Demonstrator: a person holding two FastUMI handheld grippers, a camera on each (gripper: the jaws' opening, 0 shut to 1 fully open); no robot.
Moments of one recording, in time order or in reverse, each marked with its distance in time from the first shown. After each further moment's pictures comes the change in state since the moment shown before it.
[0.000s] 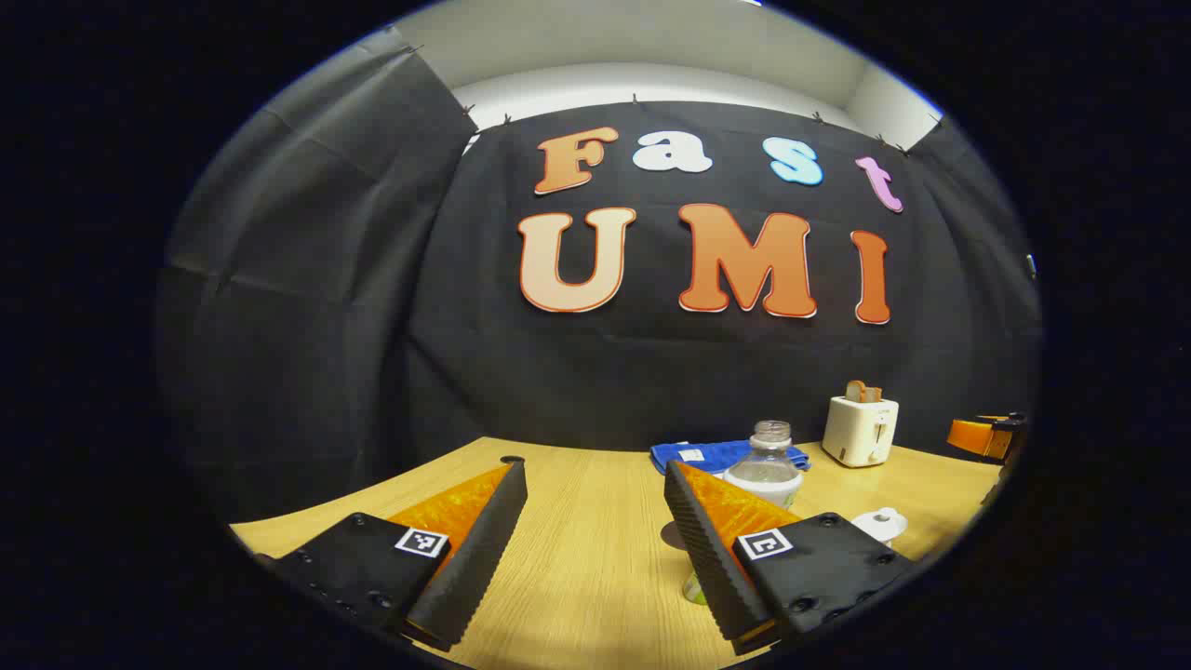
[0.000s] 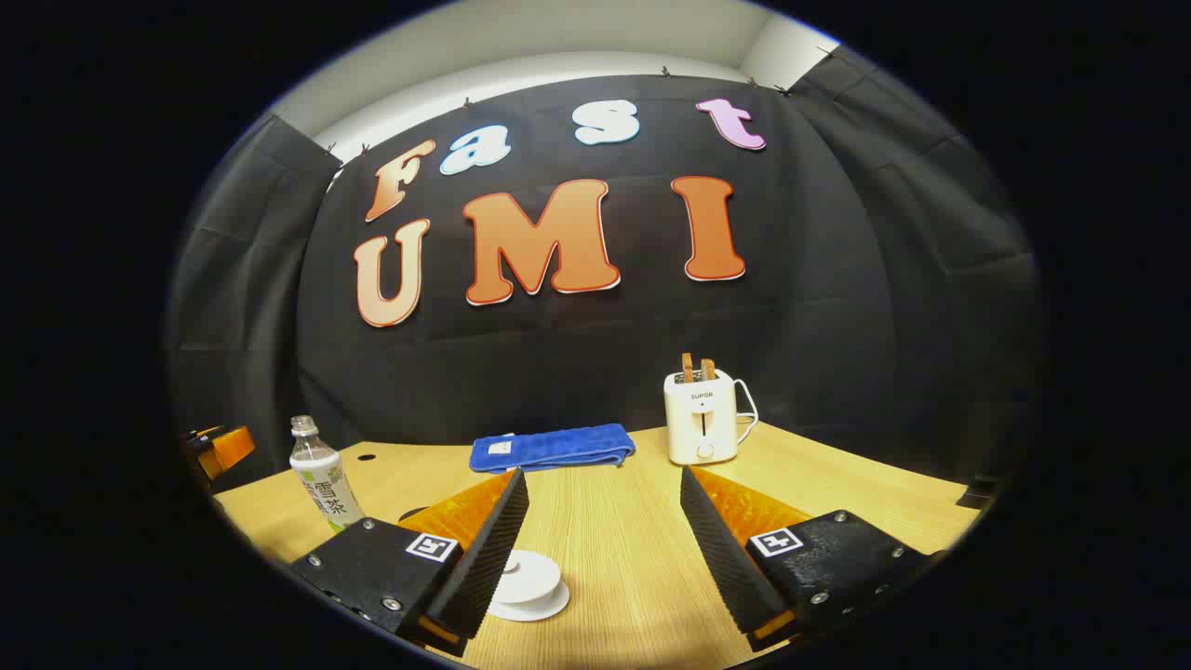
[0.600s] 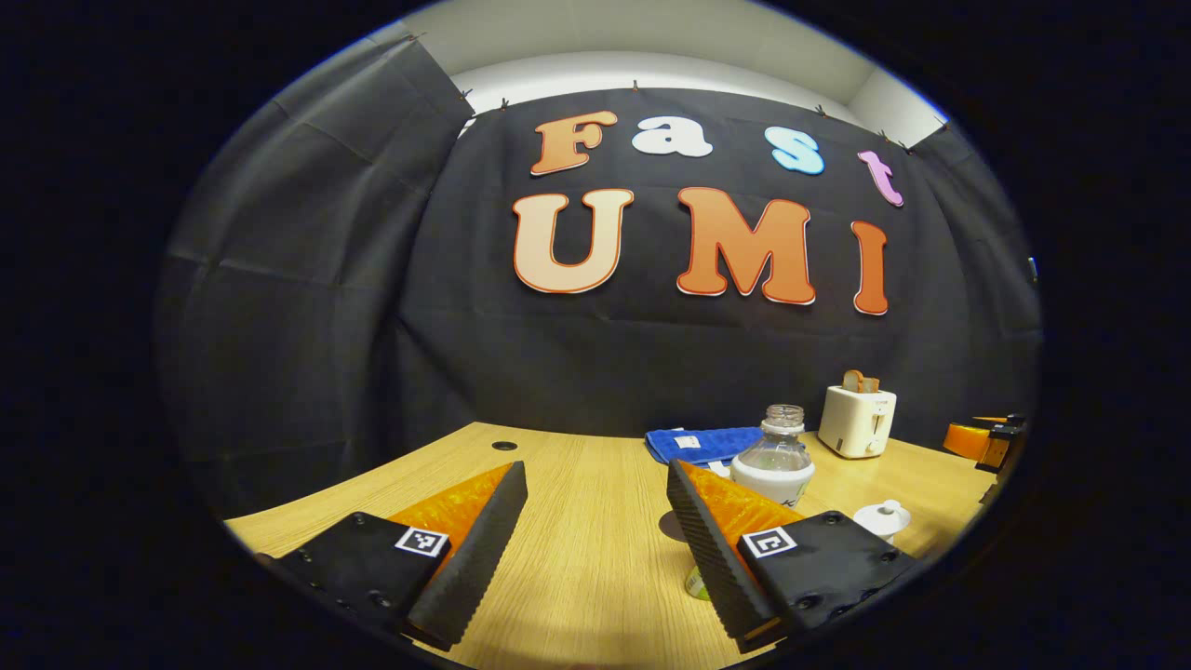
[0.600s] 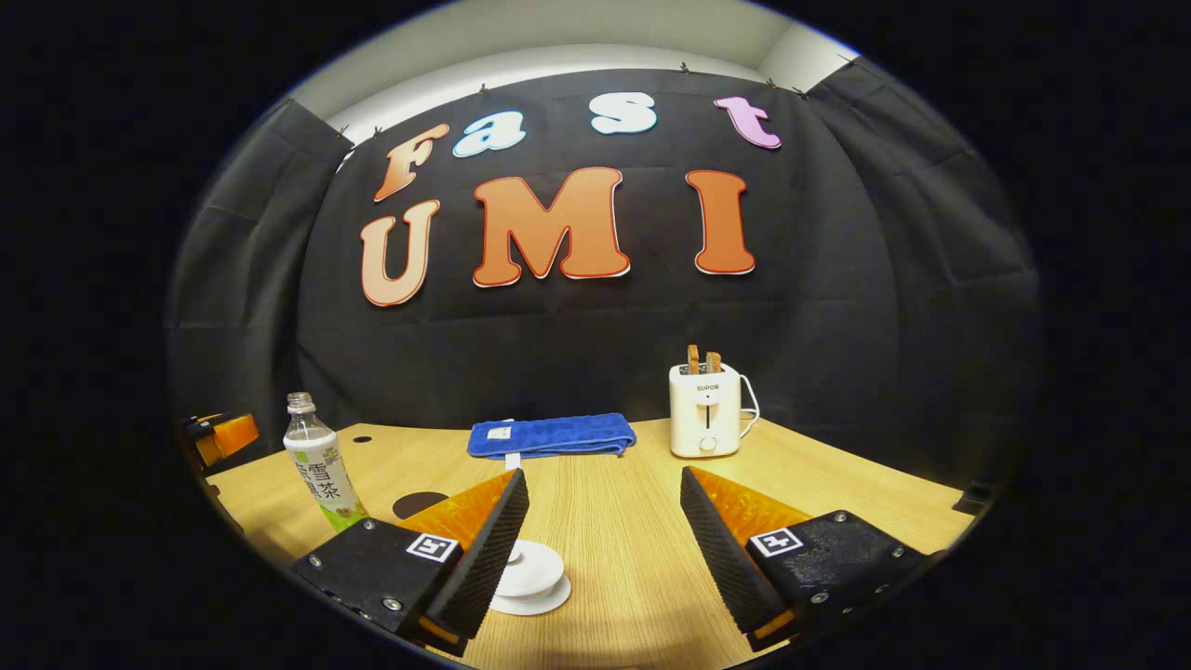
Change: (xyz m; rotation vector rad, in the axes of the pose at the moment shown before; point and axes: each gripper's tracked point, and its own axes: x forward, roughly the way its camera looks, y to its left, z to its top) left arm 0.006 -0.003 -0.004 -0.001 0.026 -0.051; right arm -0.003 0.010 -0.003 -0.043 0.017 0.019
